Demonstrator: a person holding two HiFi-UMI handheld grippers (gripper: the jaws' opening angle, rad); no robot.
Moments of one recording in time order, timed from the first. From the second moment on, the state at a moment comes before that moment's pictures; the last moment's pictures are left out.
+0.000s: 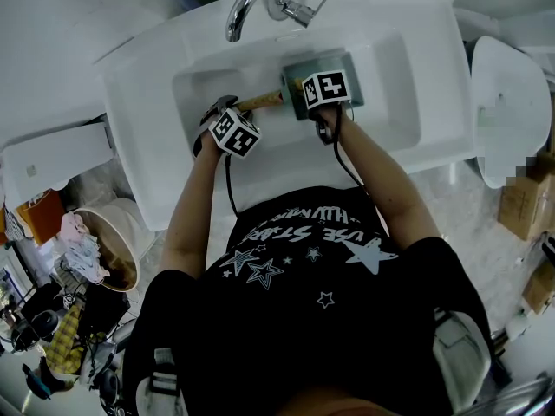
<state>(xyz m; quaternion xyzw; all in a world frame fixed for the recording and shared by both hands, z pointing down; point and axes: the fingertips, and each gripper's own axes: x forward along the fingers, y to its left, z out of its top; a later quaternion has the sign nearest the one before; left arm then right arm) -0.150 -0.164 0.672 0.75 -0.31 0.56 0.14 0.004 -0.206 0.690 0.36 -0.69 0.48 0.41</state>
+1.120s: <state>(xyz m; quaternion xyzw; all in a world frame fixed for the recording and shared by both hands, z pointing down) -0.151 -0.165 0.672 0.75 -0.32 0.56 0.14 0.094 -0.237 0.685 0.45 -0.65 0.36 0.50</state>
